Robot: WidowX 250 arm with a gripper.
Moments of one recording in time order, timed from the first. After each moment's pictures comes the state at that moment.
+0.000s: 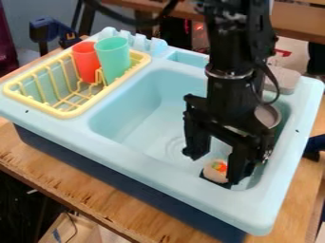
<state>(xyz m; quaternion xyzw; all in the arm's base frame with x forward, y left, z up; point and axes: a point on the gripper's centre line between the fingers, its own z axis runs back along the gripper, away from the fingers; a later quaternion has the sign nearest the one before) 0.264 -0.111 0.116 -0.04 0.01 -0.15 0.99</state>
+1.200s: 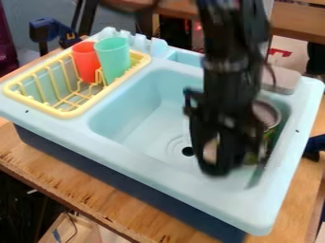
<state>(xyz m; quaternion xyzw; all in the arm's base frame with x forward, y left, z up) 0.267 -0.103 0.129 -0.05 0.00 -0.17 0.98</state>
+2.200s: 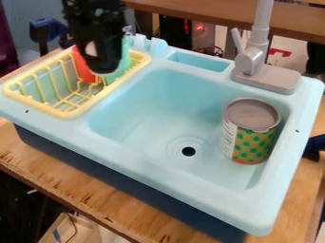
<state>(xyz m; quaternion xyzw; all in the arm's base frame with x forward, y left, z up) 0.270 0.050 0.197 -0.01 -0.05 -0.08 1.00</state>
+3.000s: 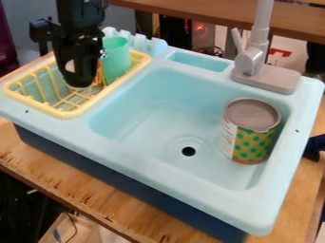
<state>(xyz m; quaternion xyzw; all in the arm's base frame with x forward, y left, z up) 0.287 0.107 0.152 0.00 0.03 -0.05 1.00</state>
